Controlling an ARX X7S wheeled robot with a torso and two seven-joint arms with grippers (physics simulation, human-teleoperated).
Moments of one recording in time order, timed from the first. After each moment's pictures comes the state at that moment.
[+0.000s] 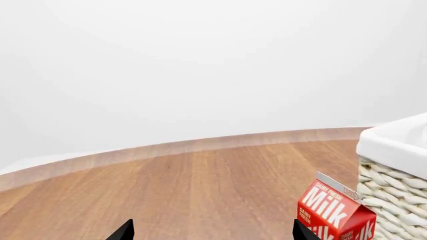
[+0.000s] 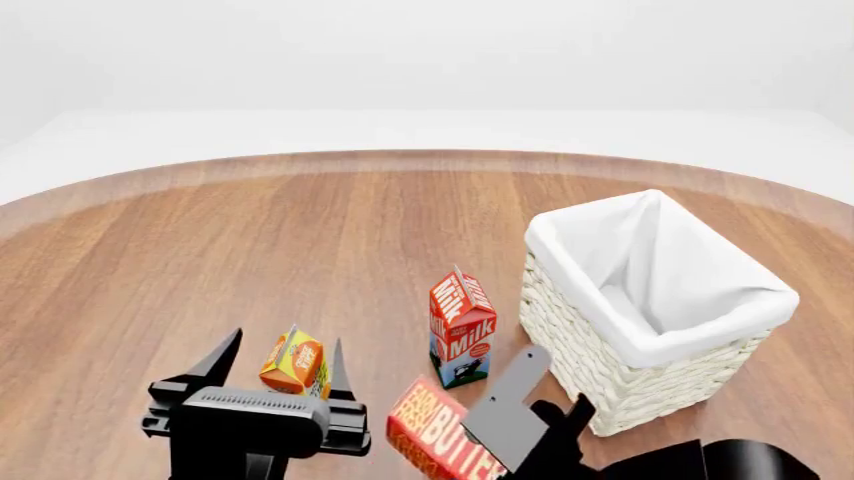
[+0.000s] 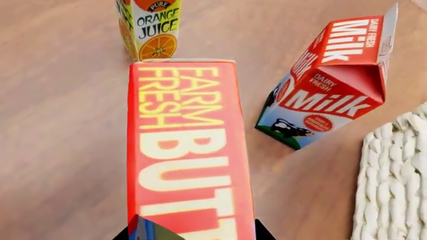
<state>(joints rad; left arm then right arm) 0.01 -0.46 0.40 0.70 -0.36 -0.44 -0.54 0.68 0.64 -0.77 -0.59 1.29 1.26 0.61</state>
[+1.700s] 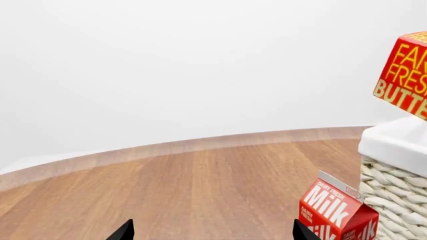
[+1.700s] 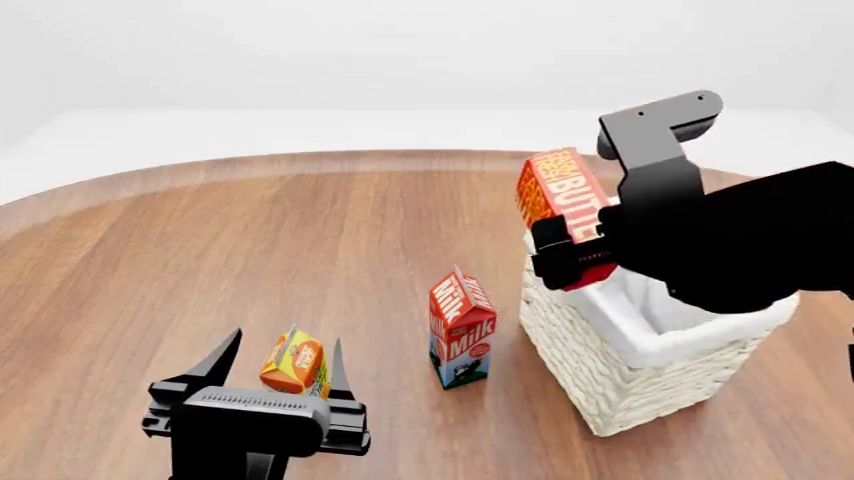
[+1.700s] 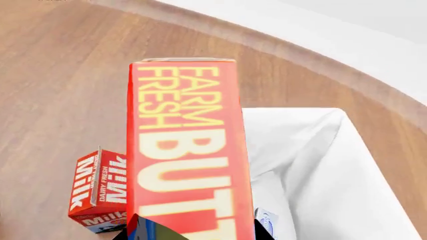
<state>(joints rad) 0.00 -0.47 0.41 0.69 -0.36 -0.43 -0.56 1.32 0.62 -0.67 0.08 1.73 1.31 0.98</state>
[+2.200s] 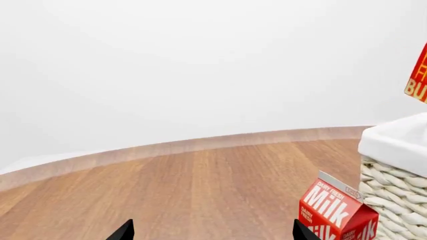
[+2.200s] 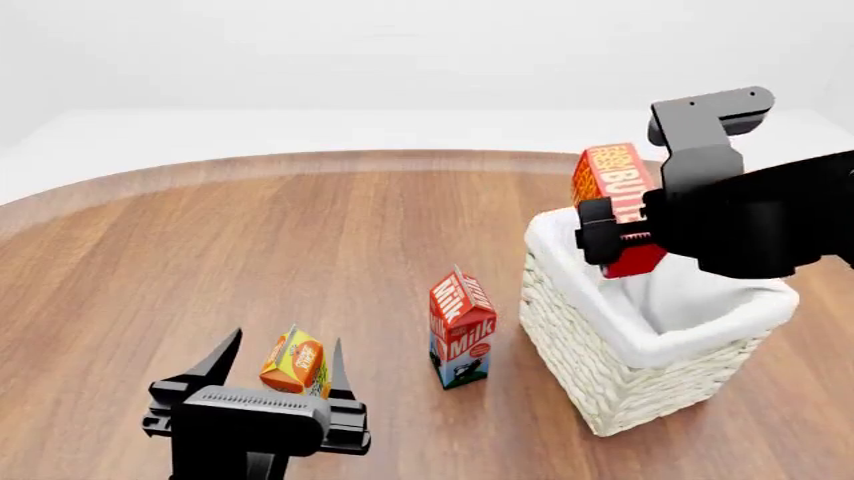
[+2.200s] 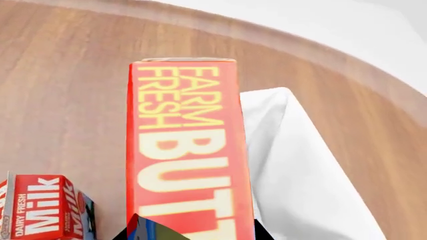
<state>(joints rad) 0.00 -0.47 0.41 0.69 -0.37 -0.43 -0.56 1.38 0.65 -0.72 0.28 1.57 1.27 0.85</state>
